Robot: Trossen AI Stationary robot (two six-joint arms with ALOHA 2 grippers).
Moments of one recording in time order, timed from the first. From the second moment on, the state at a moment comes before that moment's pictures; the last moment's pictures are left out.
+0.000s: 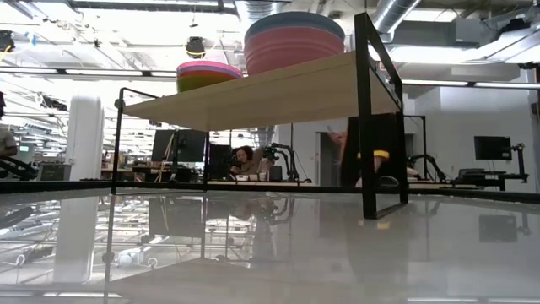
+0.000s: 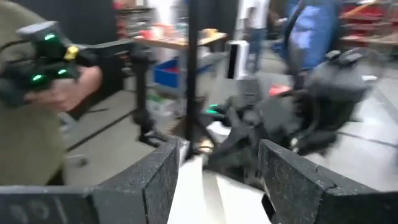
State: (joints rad) left arm 0.04 1.42 1.47 -0.20 0.84 -0.16; right arm -0.01 1.46 2.09 -0.72 -0.47 -0.12
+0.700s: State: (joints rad) left arm -0.05 1.61 1.84 -1.00 0.00 0.43; right arm -0.01 1.34 2.09 -0.99 -0.26 -0.11
